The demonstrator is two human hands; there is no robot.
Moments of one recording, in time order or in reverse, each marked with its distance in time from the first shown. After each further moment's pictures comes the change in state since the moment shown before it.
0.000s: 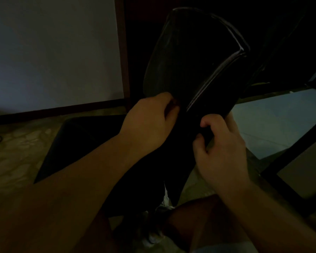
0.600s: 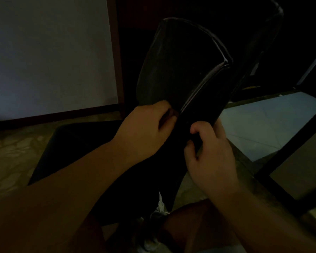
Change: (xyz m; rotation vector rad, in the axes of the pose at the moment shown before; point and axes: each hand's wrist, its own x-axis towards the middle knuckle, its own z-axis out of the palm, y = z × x) left_hand 0.002 0.003 0.002 0.013 -0.004 0.145; right_hand 0.000 0.003 0.000 -0.004 -0.064 0.010
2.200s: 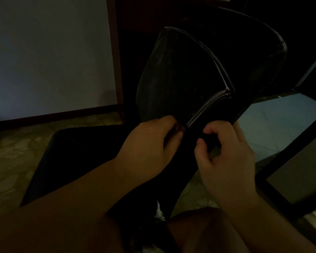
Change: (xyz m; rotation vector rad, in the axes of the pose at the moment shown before) left_hand 0.011 0.016 -0.009 -0.045 -0.038 -0.060; right_hand 0.033 -0.017 -0.030 0.014 0.134 0.038
